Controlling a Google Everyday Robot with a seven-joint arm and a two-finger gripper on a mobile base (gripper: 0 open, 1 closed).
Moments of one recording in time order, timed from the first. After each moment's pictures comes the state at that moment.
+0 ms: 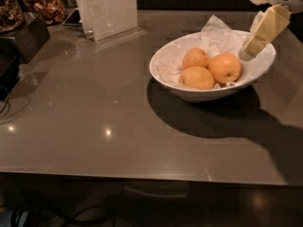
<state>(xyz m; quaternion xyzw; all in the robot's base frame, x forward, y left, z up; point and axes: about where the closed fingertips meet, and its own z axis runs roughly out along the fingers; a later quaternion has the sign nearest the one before) 0.576 -0.217 1.008 -0.56 0.78 0.02 0.26</state>
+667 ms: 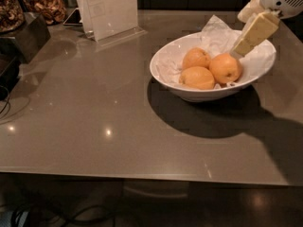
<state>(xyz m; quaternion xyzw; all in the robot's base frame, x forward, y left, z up) 0.584 -0.215 0.995 -0.56 0.79 0.04 0.26</state>
